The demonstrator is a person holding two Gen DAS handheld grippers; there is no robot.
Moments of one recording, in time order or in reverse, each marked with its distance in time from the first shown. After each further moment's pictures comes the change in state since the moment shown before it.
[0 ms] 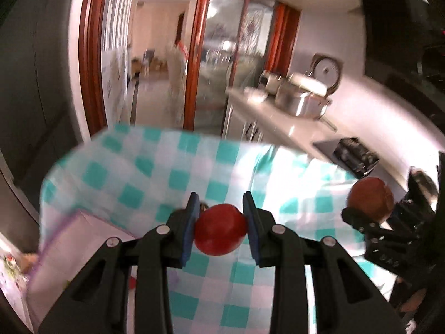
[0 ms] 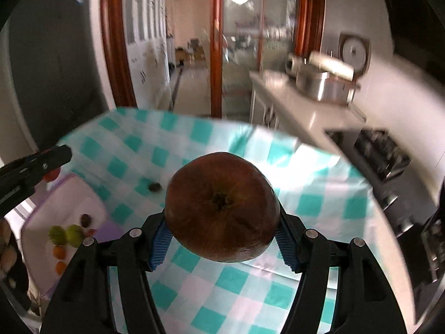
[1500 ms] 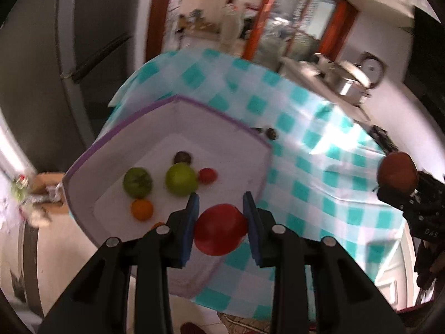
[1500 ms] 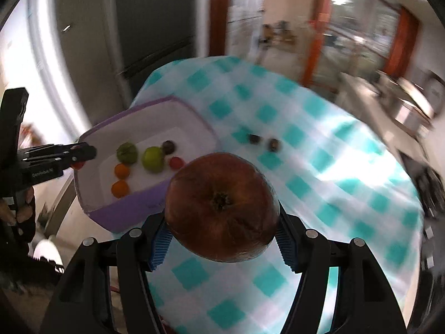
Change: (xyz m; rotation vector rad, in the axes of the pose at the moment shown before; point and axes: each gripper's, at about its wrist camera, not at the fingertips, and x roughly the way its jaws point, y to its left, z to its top) left arm -0.078 0.154 -0.164 -0.299 0.217 0.142; right arm -0.007 0.144 -0.072 -0.373 0.158 0.327
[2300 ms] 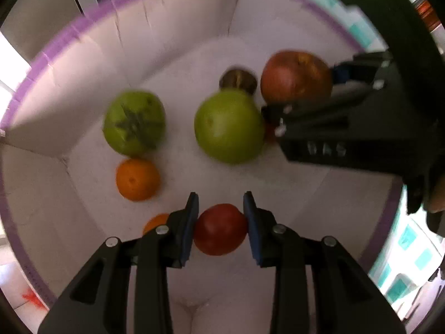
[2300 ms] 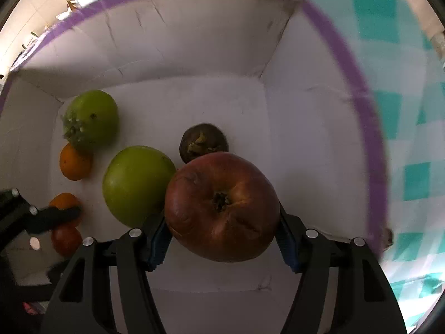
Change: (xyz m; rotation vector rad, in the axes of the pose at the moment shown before) left arm 0.185 0.049 0.005 -0.204 0.480 0.220; right arm 0.328 0.115 0.108 -0.478 0.526 0.204
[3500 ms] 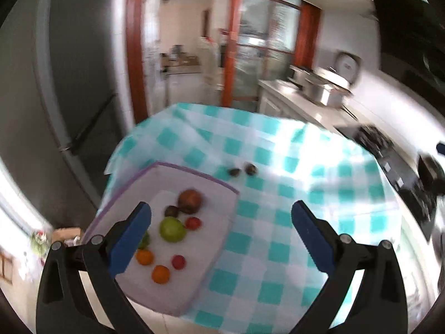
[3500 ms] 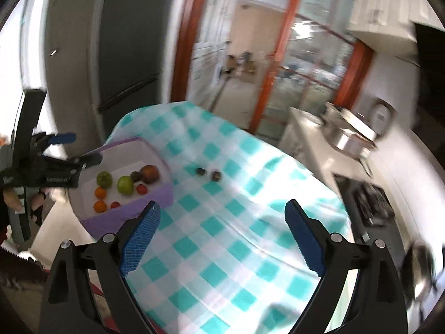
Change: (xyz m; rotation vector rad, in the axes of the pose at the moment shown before) left arm -0.275 -0.091 -0.135 0.466 -0.673 -0.157; right arm -0.383 0.078 -0.393 0.593 -0.641 -0.502
